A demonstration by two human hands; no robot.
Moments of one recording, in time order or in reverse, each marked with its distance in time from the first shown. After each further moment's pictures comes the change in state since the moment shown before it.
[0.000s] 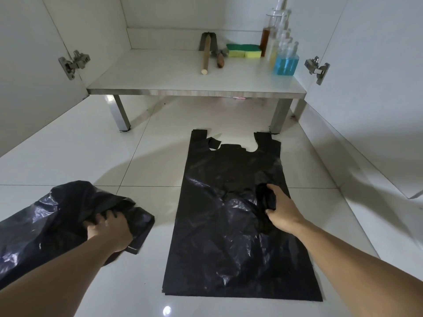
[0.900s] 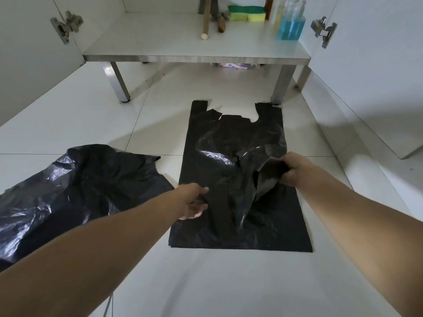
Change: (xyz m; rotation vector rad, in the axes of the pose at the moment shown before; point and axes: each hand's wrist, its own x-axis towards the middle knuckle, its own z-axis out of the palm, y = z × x) left_hand -0.086 0.125 -0.040 -1.523 -0.750 -0.150; right_hand 0.007 -0.028 -0.033 1.089 0.084 0.651
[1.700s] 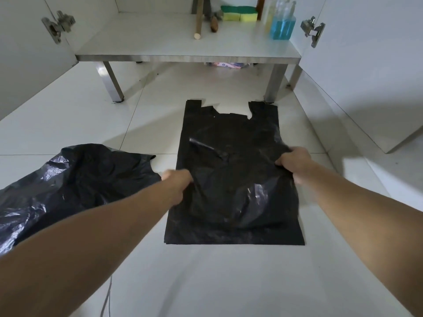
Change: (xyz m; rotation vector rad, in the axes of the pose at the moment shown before) left_hand -0.015 0.021 0.006 -0.034 0.315 0.279; right_hand -0.005 -0.004 -0.027 -0.572 0.124 -0.395
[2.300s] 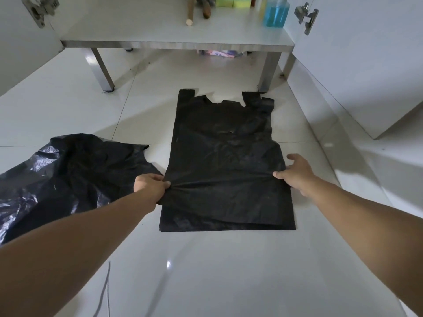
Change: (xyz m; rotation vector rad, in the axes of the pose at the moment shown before) left_hand 0.017 -0.046 -0.043 0.161 0.119 0.103; right_hand -0.016 0.064 -0.018 -0.184 -0.033 -0.029
